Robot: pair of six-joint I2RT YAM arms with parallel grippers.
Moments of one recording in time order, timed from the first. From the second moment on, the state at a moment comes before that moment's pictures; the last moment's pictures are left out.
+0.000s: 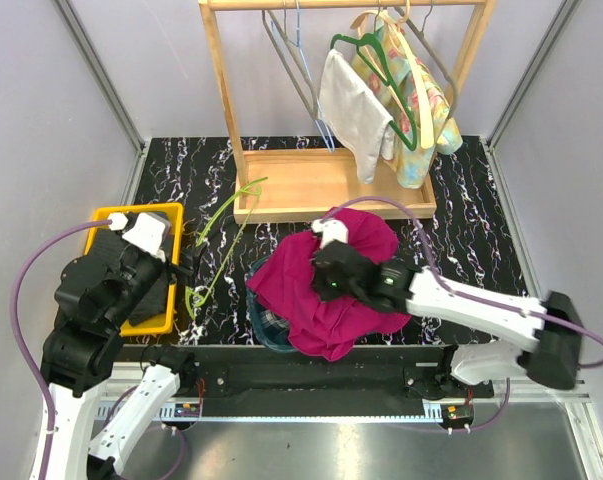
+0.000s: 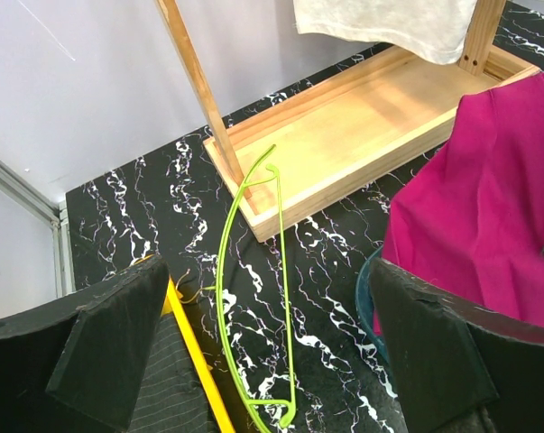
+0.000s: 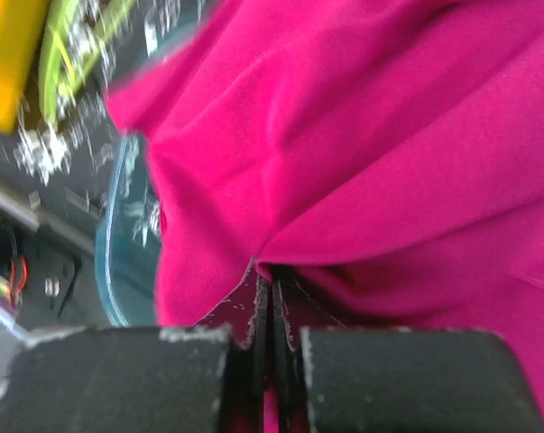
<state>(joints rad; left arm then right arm) -0.30 0.50 1.10 -0.71 0.13 0.21 1.11 1.23 0.98 -0.44 0.30 0.61</state>
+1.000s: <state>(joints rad) -0.30 0.56 1.14 -0.71 0.16 0.21 1.13 1.26 1.55 -0.82 0.05 0.56</state>
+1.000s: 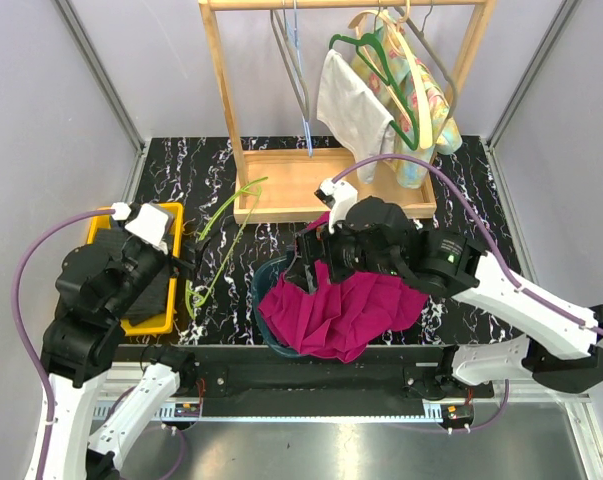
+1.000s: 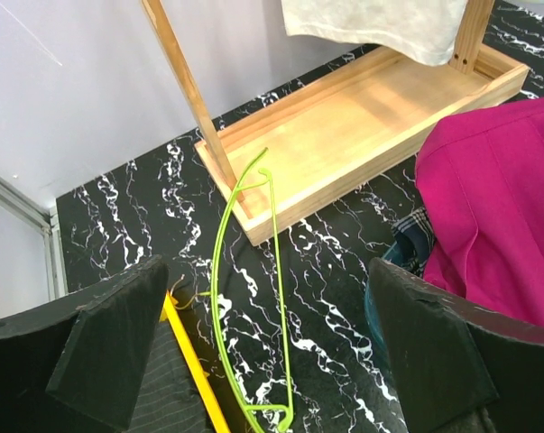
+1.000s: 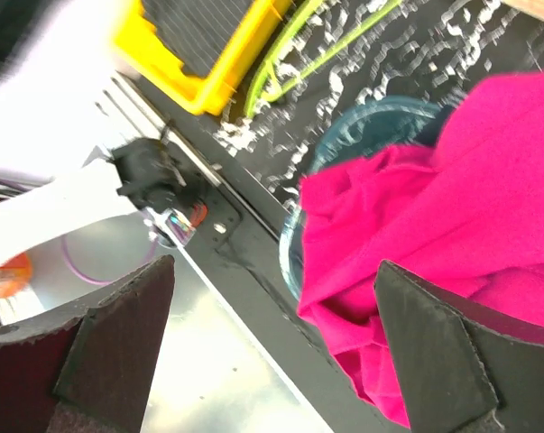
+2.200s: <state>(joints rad) -0.29 0.55 1.15 -0.70 0.18 0.20 0.47 1.89 2.49 -0.66 0.16 0.12</state>
